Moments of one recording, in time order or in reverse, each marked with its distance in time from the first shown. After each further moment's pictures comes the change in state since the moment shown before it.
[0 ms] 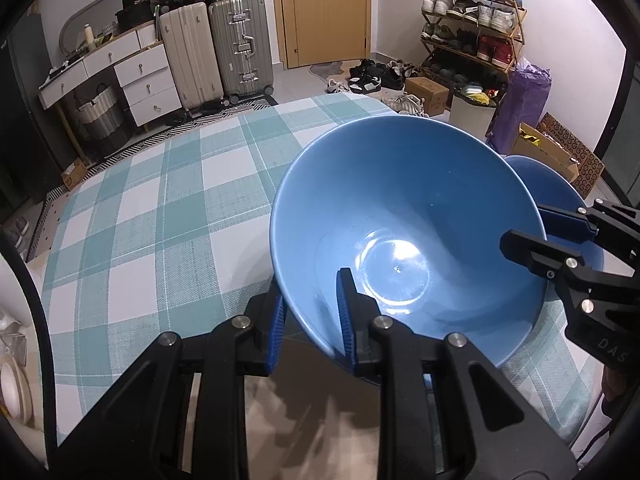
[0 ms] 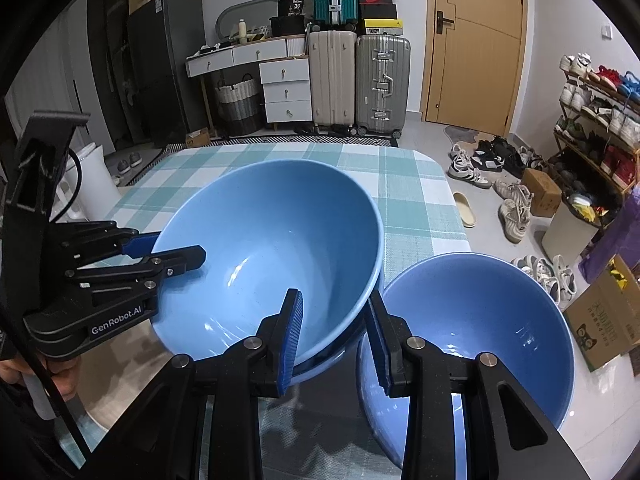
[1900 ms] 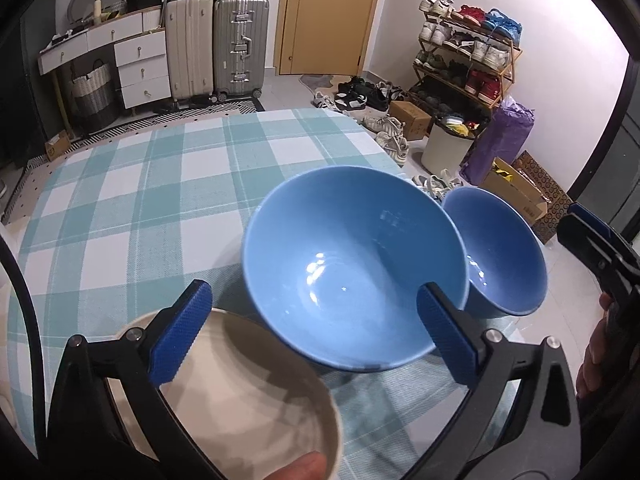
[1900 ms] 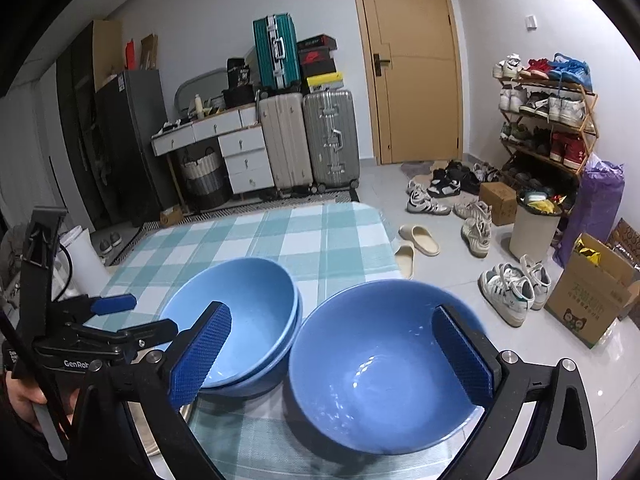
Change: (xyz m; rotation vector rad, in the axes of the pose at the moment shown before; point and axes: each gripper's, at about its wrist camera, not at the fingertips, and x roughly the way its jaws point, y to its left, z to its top) left arm -0.040 -0.017 -0.011 -0.124 -0.045 -0.121; right arm -0.095 -0.070 -0.024 0.198 -0.243 -0.064
